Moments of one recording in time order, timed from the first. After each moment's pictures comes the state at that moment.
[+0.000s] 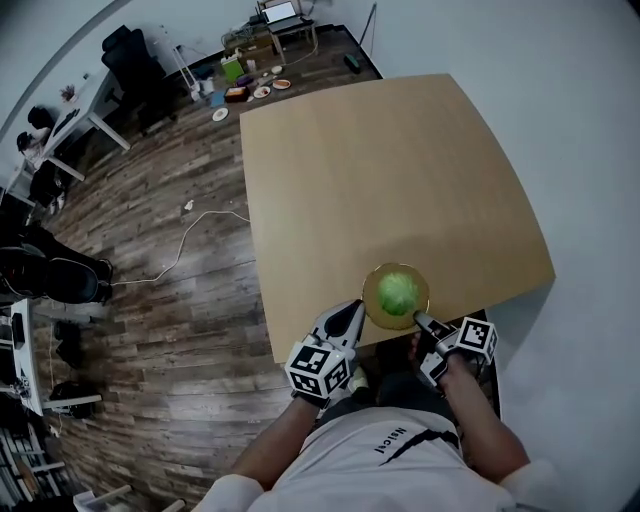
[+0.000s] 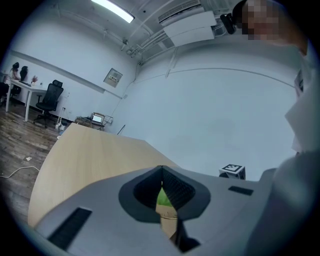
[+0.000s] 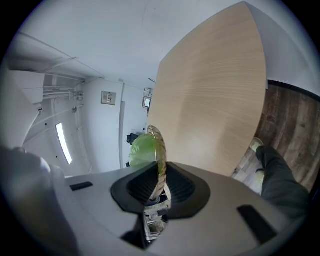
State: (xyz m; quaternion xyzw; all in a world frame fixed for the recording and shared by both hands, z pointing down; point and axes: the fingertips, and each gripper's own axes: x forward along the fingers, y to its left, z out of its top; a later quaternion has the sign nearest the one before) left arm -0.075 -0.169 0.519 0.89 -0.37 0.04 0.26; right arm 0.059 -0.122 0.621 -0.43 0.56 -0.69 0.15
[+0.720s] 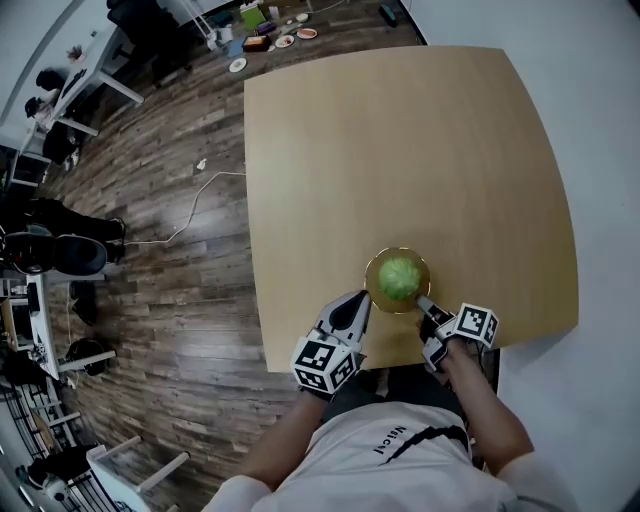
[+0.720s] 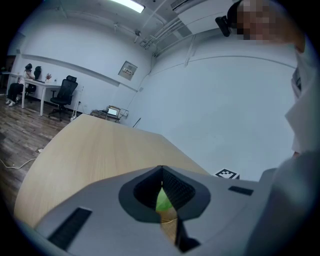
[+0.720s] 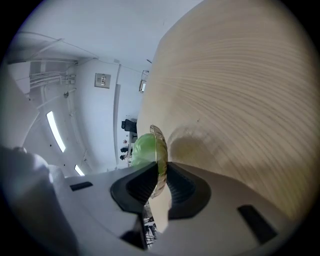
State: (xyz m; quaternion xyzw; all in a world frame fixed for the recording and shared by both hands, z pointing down) left arm -0.047 -0.281 0.585 0.84 -0.44 0.07 0.30; right arm 0.081 -0.251 0.721 -0.39 0.58 -0.71 0.06
